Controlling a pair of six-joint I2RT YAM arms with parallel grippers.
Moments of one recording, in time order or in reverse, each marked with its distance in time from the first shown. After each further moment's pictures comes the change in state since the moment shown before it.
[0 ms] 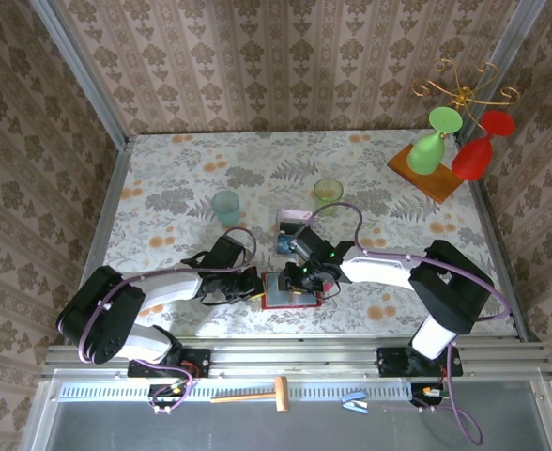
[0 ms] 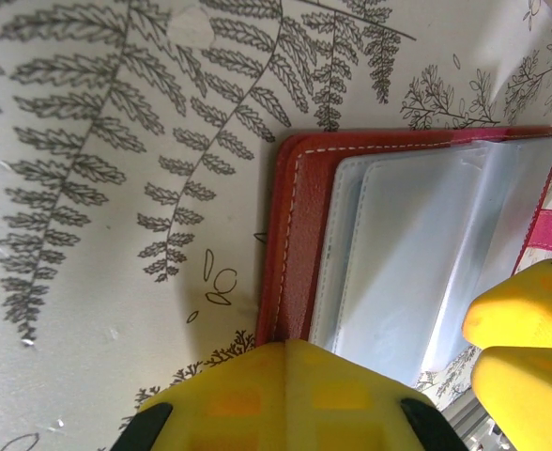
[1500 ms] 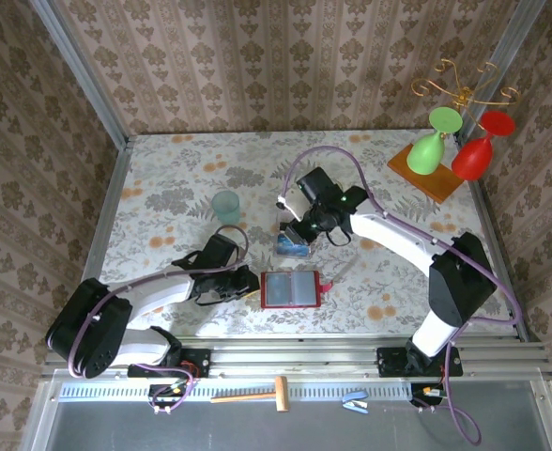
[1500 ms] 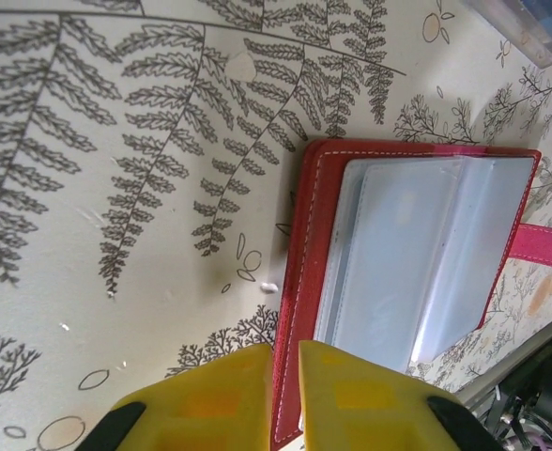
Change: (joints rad) left arm 0.040 -0.087 -0.005 -0.069 -0.019 0.004; right arm -0.194 -0.005 0.418 -0.368 0.111 -0.996
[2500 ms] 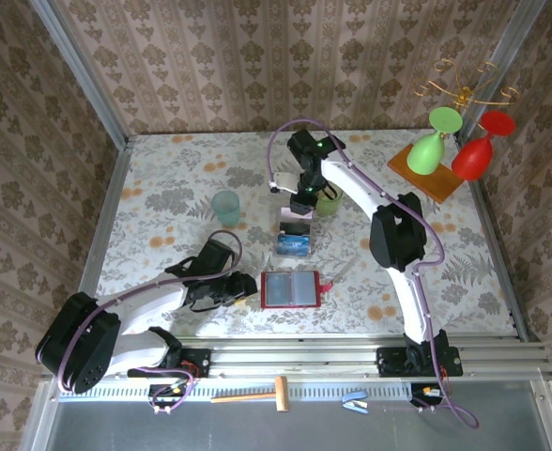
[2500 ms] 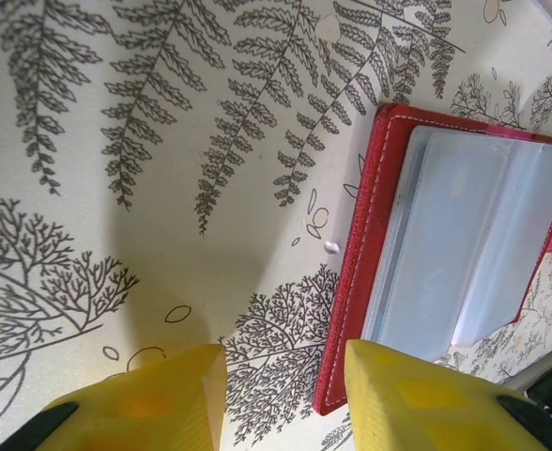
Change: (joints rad) left arm -0.004 -0.101 -0.048 -0.076 -0.060 -0.012; right arm -0.160 0.594 0.808 -0.550 0.009 -0.705
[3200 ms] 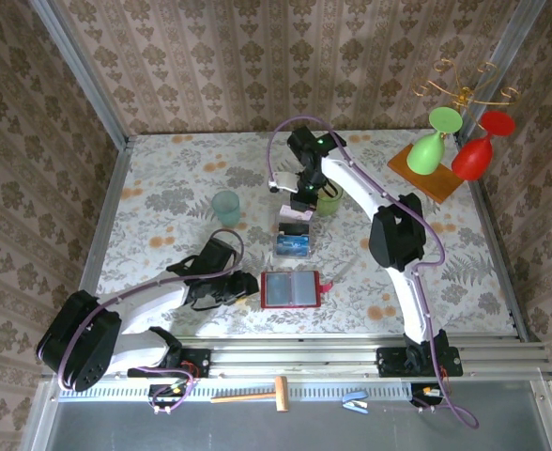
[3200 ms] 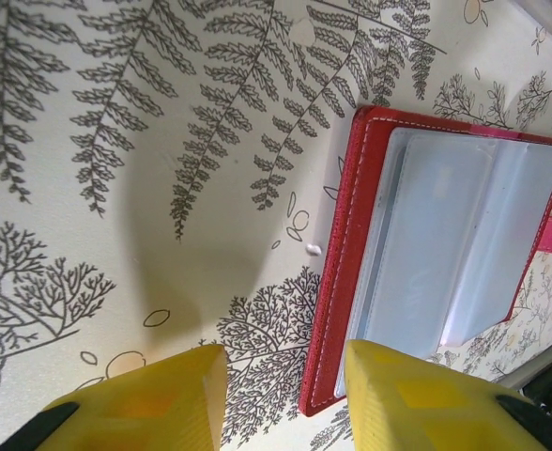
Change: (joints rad) left arm -0.008 0.006 0.015 -0.004 -0.001 0.000; right arm 0.000 0.045 0.083 -0.089 -0.043 -0.070
